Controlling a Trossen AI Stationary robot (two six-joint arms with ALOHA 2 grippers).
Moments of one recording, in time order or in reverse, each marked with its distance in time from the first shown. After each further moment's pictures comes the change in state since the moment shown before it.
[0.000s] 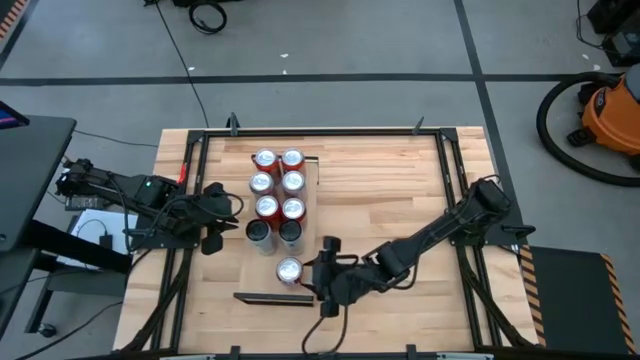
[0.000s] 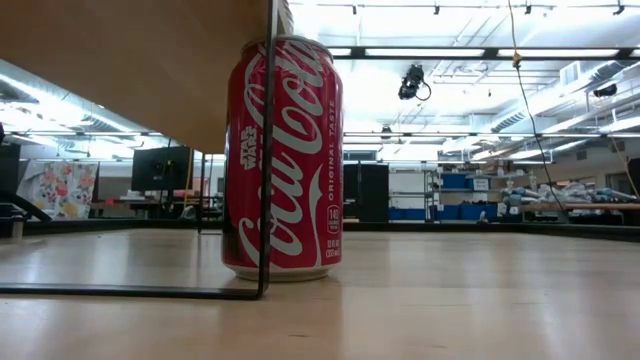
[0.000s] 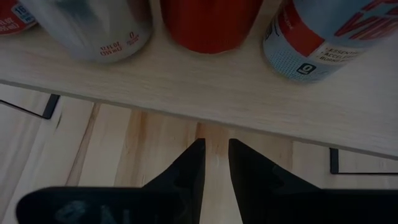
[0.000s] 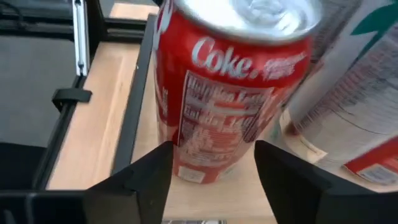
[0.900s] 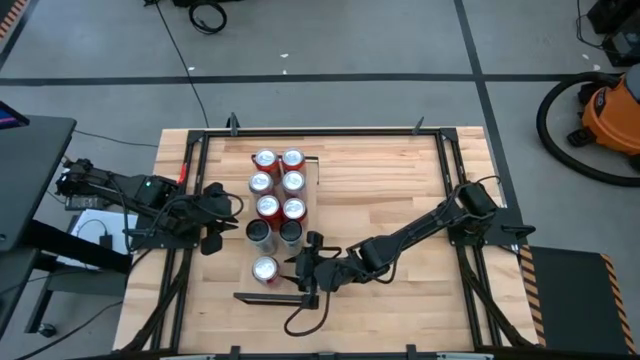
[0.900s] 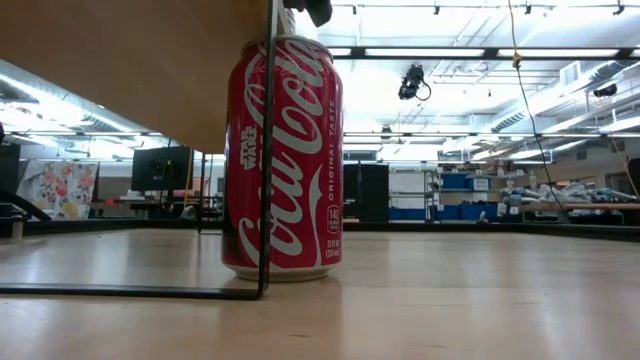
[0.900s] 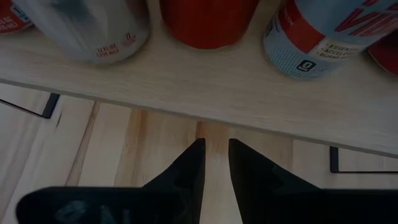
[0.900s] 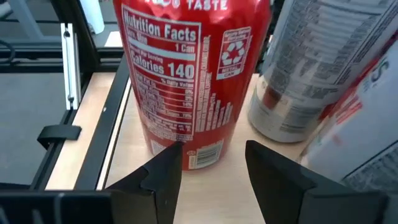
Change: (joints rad) left arm 0.000 0.000 0.000 -0.004 0.000 0.000; right arm -0.084 0.100 0.000 0.241 -0.069 -0.044
